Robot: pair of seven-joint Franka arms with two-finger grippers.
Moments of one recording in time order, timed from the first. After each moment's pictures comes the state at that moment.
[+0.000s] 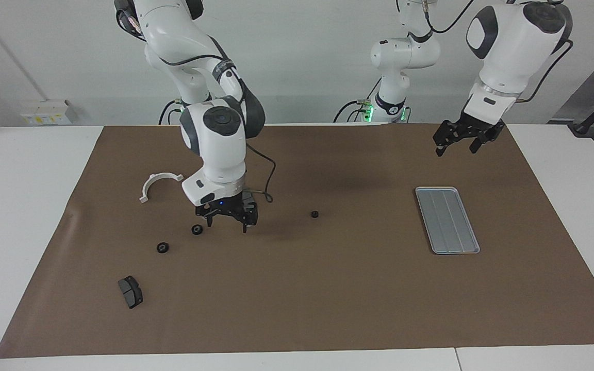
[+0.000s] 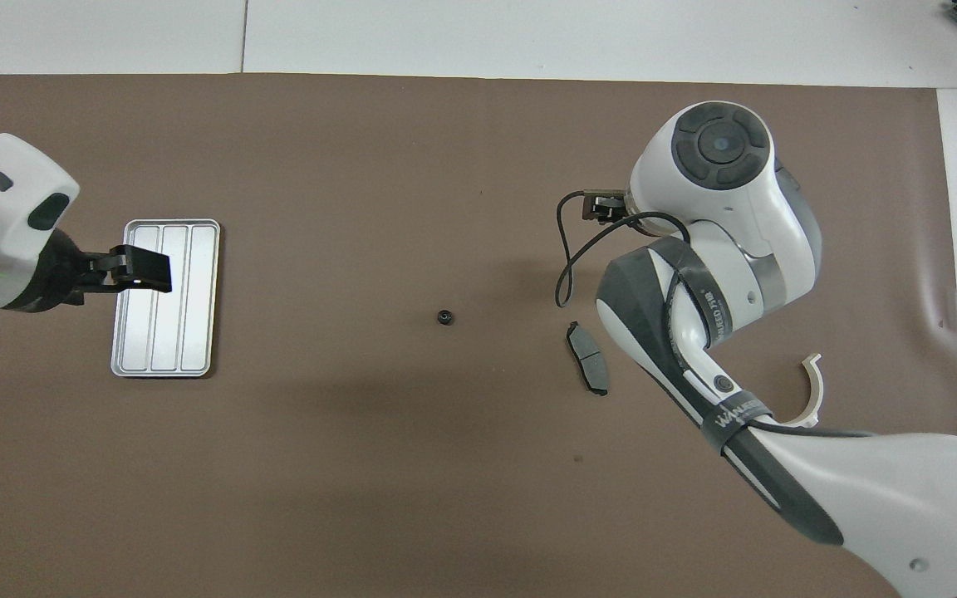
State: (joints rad) left arm -0.07 -0.07 -0.10 -1.83 -0.06 1.80 -0.26; right arm 0.11 0.40 0.21 -1.61 -0.24 2.06 0.51
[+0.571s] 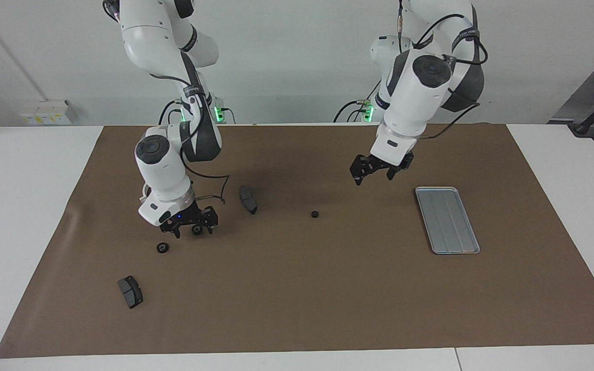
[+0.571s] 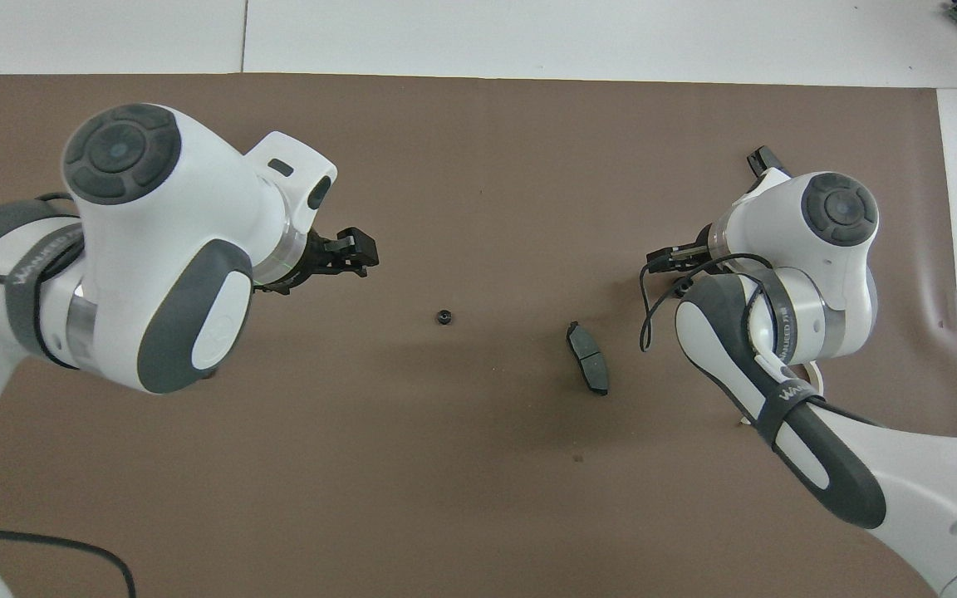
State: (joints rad) left arm -0.35 0.18 -0.11 -1.70 -0.08 1.89 -0.55; right arm 0.10 0.32 0.04 -1.98 -0.01 2.37 0.01
